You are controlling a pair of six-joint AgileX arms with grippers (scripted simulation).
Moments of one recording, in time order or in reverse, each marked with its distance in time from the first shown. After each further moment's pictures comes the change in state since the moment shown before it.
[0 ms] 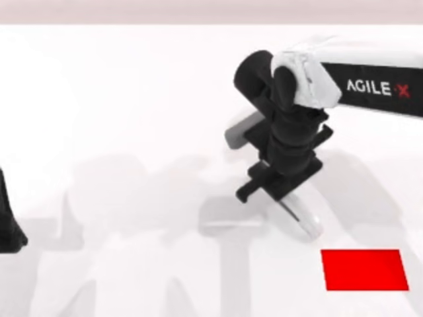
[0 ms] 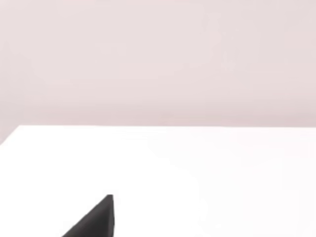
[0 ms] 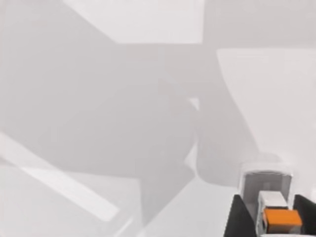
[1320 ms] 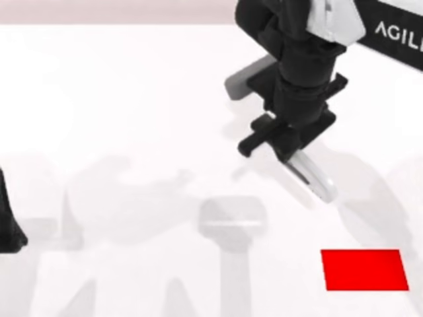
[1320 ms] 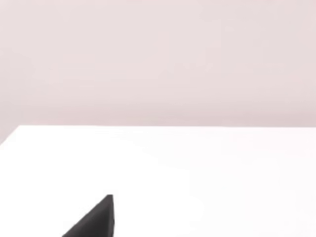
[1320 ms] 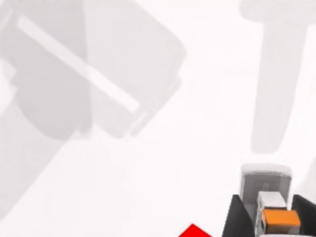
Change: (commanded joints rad) left arm 0.000 0.000 0.000 0.000 0.000 0.000; right arm 0.001 -0.070 0.284 -0.357 -0.001 -0.001
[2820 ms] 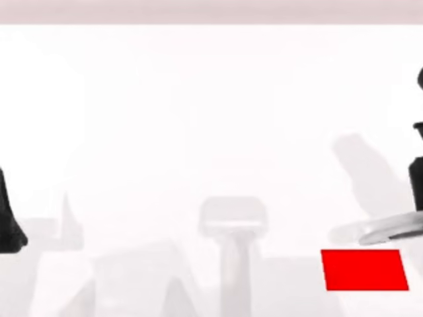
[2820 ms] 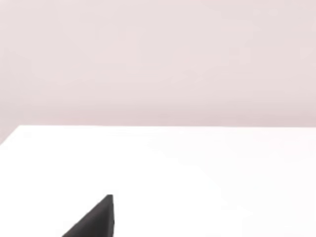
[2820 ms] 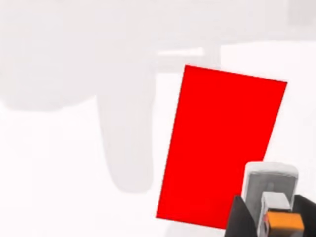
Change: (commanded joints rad) left arm 0.000 0.000 0.000 0.000 0.000 0.000; right arm -0.248 -0.706 -0.841 0.201 0.019 1.849
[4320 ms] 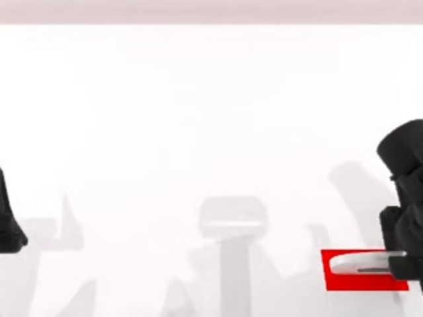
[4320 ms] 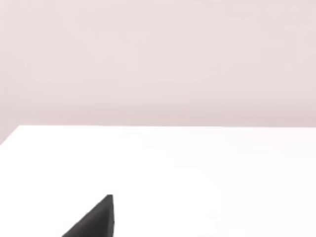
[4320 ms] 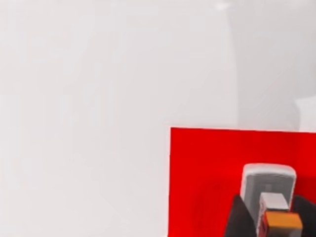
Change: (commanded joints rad) left arm 0.000 0.000 0.000 0.000 0.000 0.000; right arm 0.058 0.150 -0.302 0.449 0.007 0.198
